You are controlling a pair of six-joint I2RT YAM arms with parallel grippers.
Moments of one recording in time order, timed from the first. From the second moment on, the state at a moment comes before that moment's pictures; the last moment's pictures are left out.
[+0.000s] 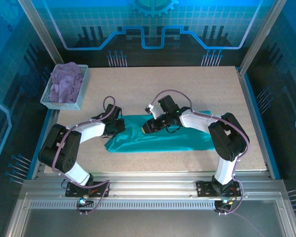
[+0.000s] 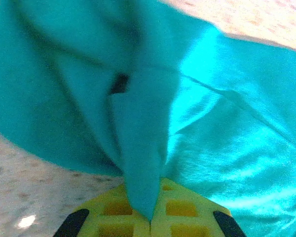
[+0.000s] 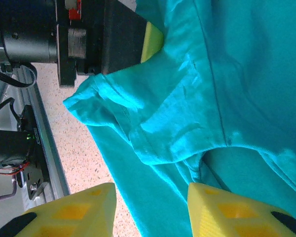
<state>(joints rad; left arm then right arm) -0.32 1.60 0.75 -0.24 0.01 -0.61 0.61 1.81 1.12 -0.25 -0.68 0.20</state>
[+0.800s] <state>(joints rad) -0.08 1.49 1.13 -0.75 -0.45 -0.42 0.42 1.53 1.02 -0.48 -0.39 0.19</state>
